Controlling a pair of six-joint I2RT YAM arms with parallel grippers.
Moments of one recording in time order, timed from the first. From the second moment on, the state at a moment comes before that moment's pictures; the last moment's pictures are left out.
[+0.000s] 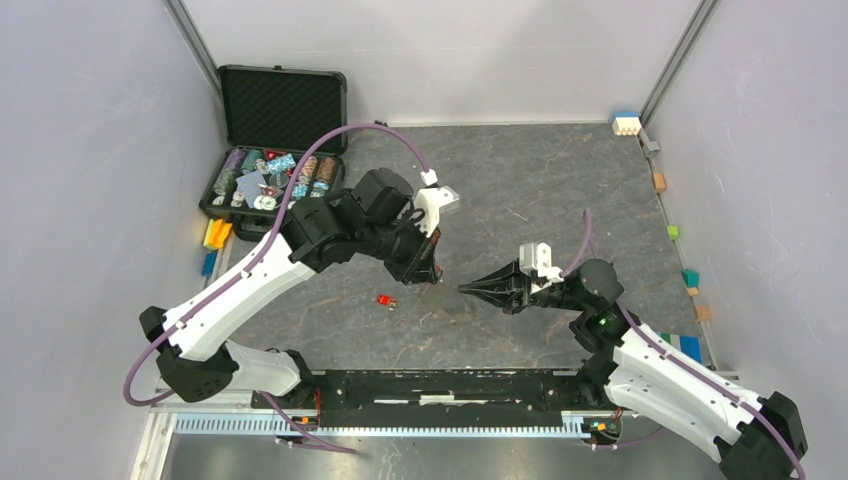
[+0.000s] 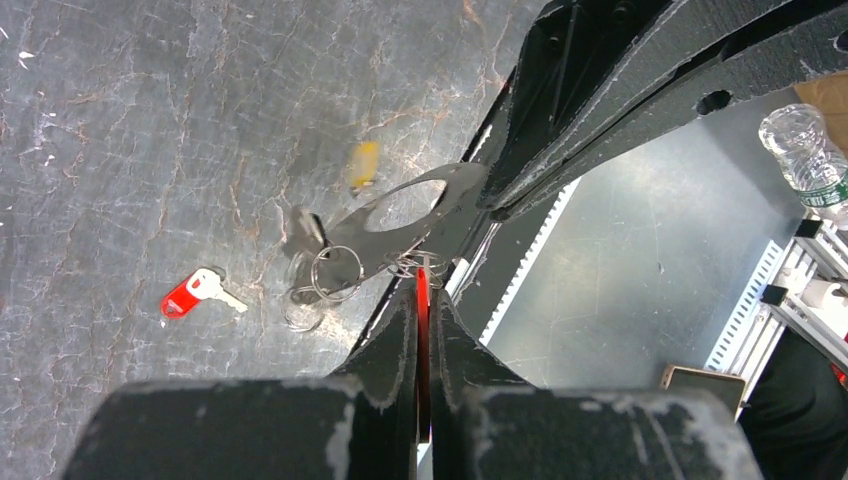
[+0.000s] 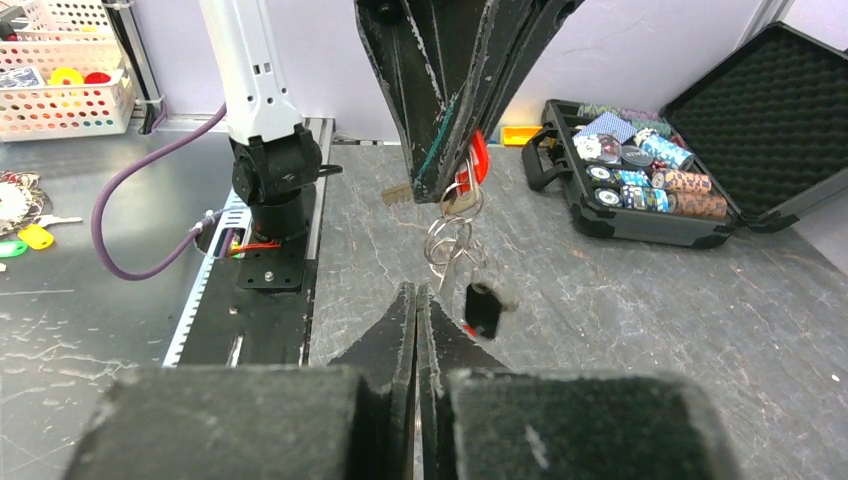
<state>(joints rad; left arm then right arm) -0.94 1.32 1.58 -1.07 0.31 -0.18 0.73 0.72 0.41 0.53 -0.75 0.04</state>
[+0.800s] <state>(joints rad) -0.94 1.33 1.58 -1.07 0.30 -0.17 0.73 0.73 0.37 0.65 -0.72 0.08</state>
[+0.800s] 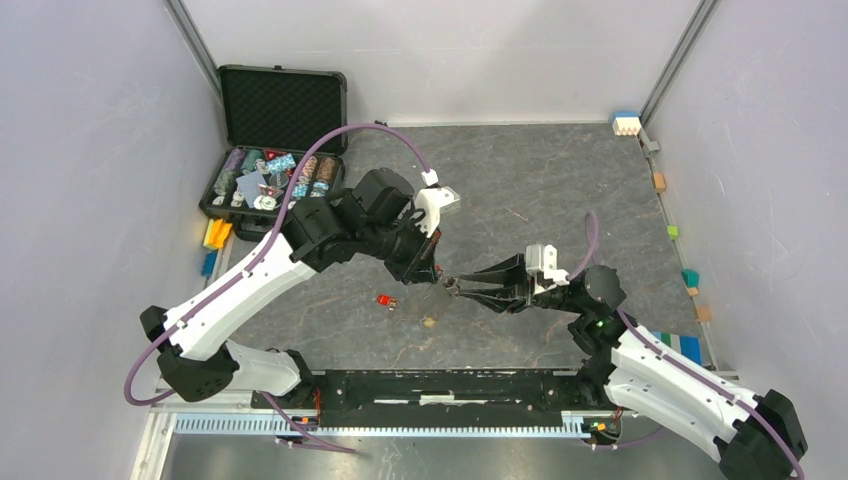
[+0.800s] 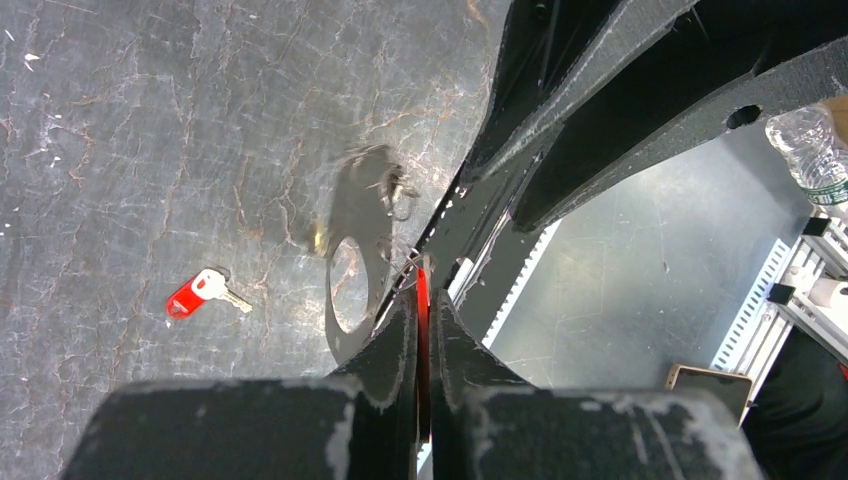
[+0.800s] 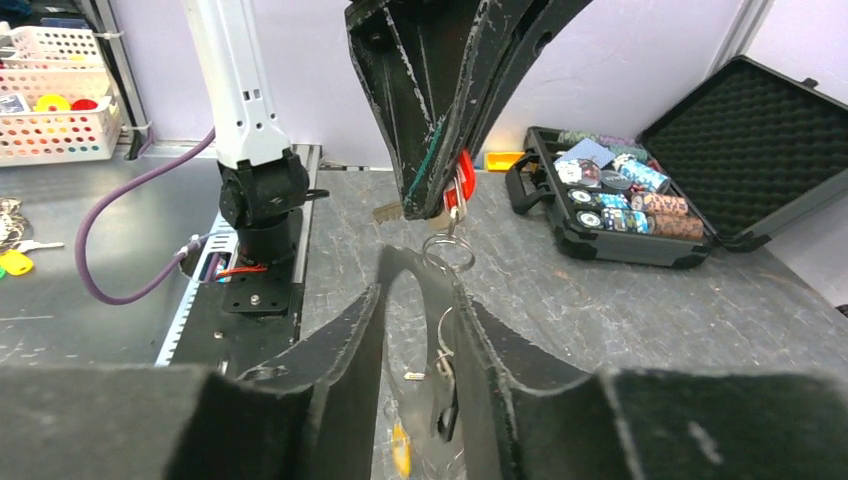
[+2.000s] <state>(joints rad) -0.94 1.33 1.58 -1.08 0.29 -0.17 0.74 0.90 0.33 0.96 -0.70 0.33</state>
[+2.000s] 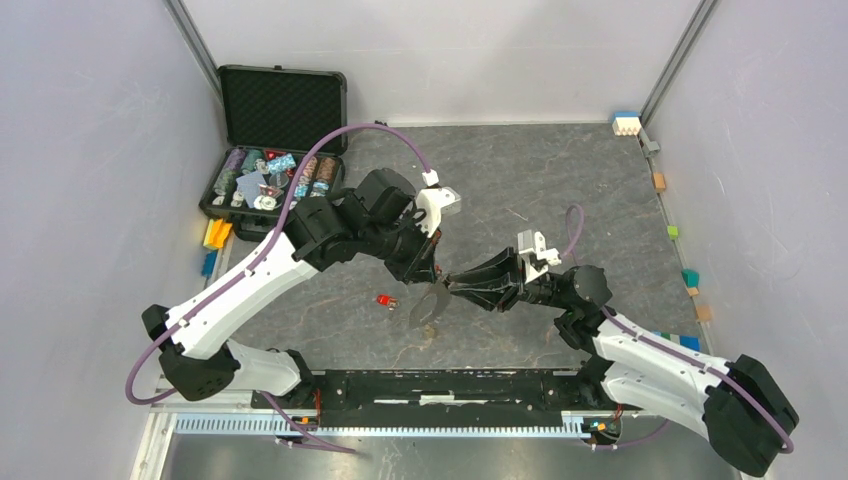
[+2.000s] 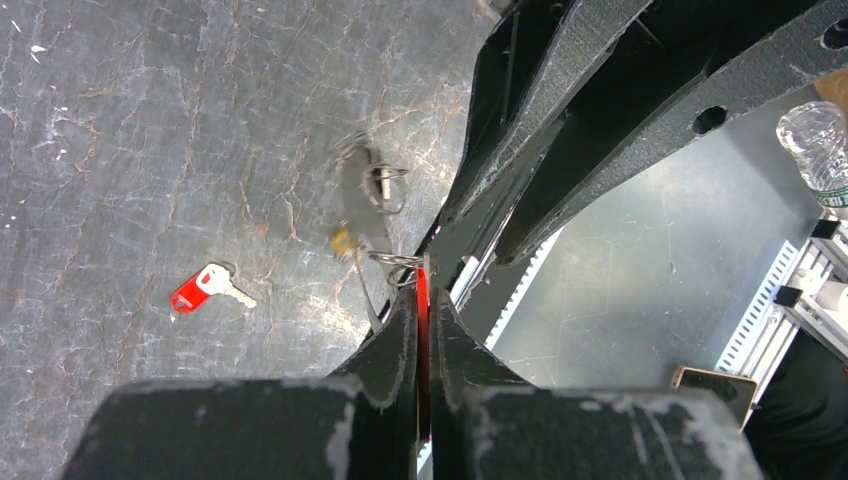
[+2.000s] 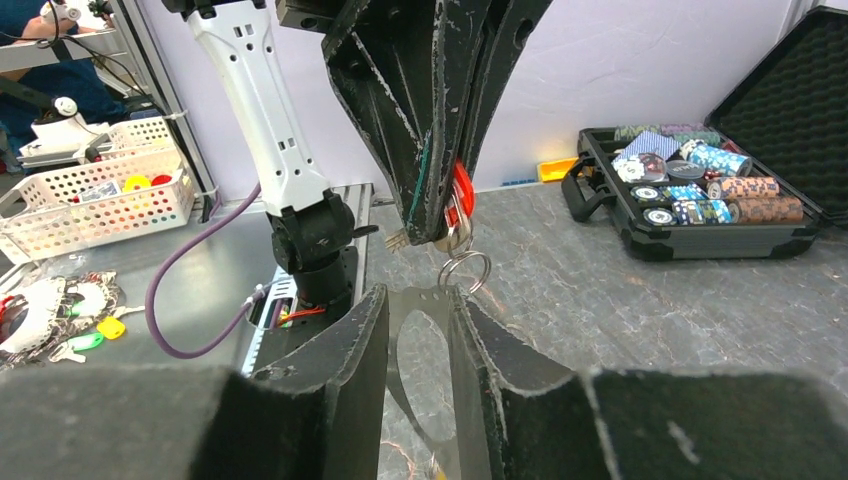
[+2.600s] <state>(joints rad) -0.94 1.34 1.59 -1.08 0.29 -0.17 0.79 1.00 0.33 1.02 -0.69 0.37</state>
